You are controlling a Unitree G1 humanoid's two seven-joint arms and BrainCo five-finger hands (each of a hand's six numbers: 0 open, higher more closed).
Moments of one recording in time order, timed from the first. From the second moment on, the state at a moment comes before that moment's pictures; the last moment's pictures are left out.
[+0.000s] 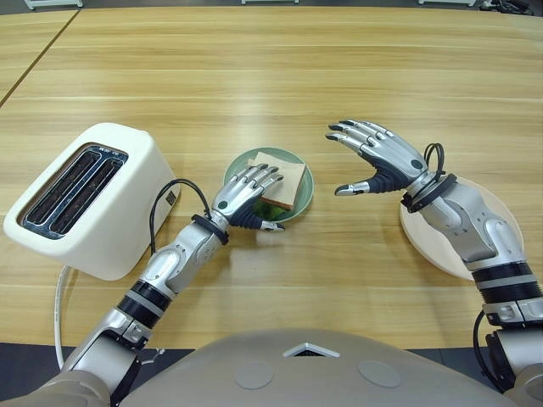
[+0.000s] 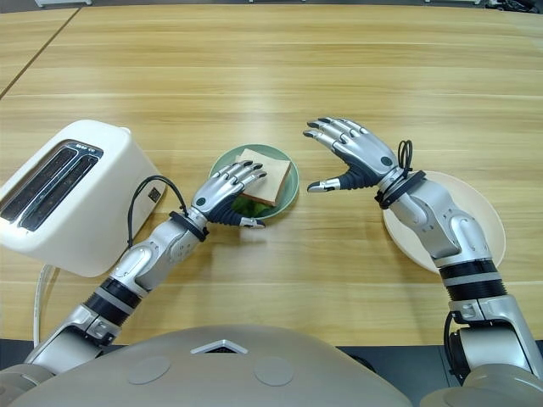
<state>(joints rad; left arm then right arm) -0.10 0.42 -0.50 0.09 0.94 -0.21 0.14 -0.16 -0.74 0.11 0.04 -0.67 -0.56 0.04</state>
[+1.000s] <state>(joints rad) 0.53 0.69 -0.13 -0.50 0.45 -0.18 -0.45 0.10 -0.92 0.34 -0.22 -0.24 -0.59 0.66</state>
